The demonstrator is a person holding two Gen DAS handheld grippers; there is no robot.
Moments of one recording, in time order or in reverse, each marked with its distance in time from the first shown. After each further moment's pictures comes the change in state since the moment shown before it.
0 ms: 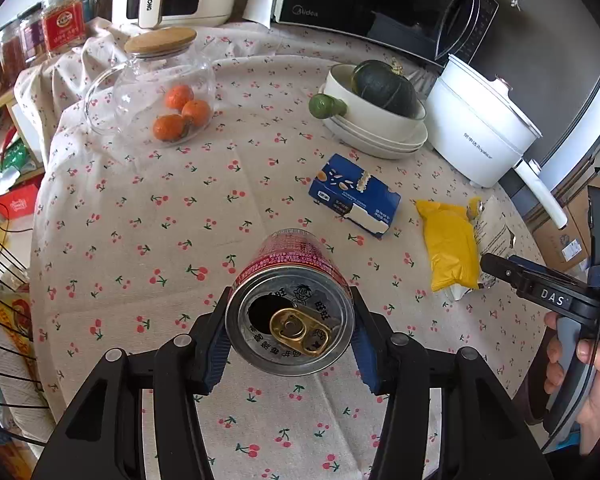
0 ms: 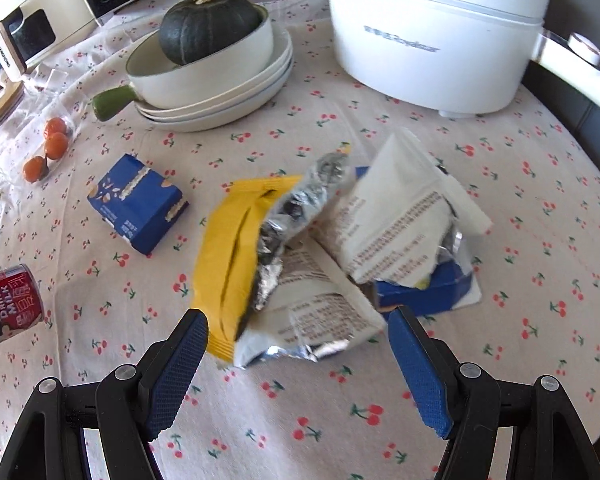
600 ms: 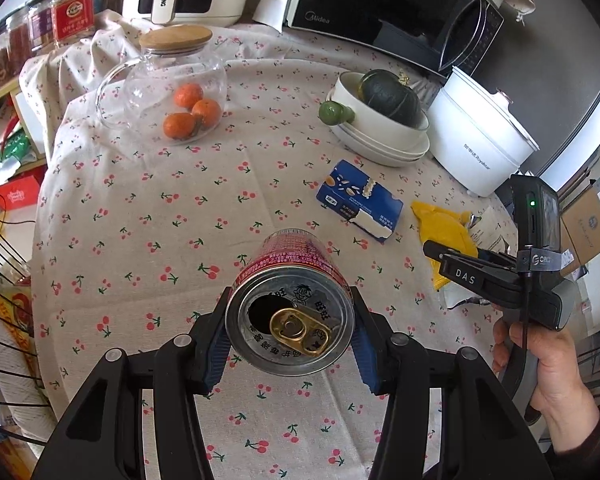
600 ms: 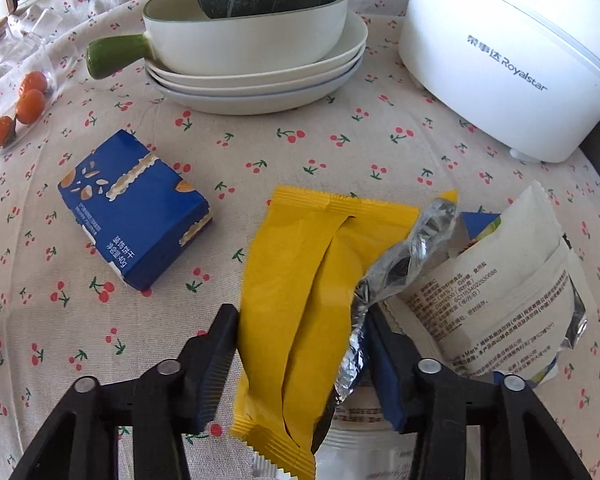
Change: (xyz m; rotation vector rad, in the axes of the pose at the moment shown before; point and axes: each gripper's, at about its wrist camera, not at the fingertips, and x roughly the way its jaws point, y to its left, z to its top) left arm -0.005 0.011 0.001 -0.030 -0.003 -0.033; right arm 0.054 0.040 0.015 -0.086 -0.005 -0.077
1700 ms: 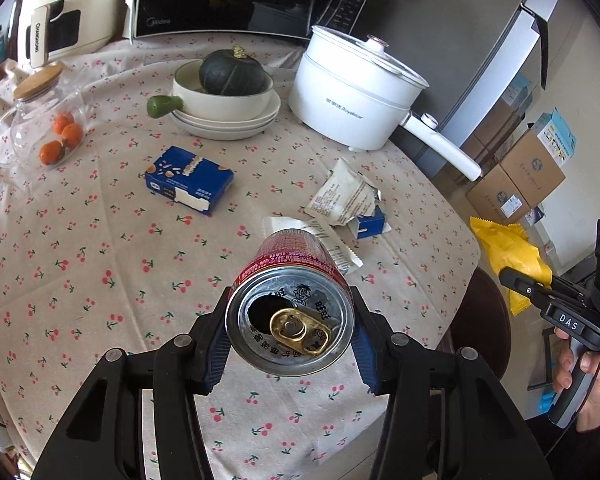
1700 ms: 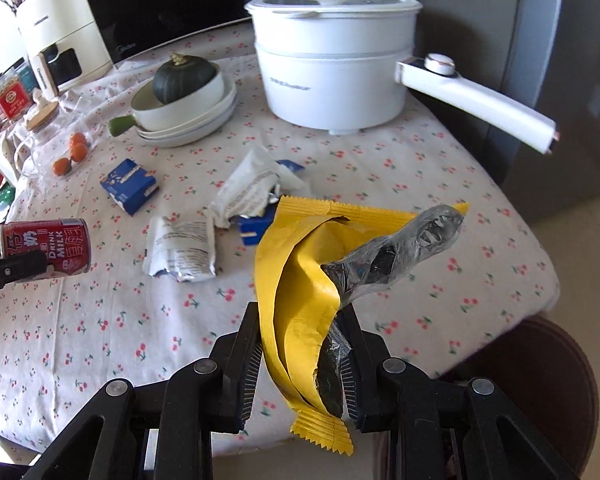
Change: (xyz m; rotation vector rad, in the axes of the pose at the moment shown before) left arm -0.016 -0.144 -0.037 0.192 0.033 -0.194; right arm -0.185 -0.173 -0.117 0.094 -0.122 0.069
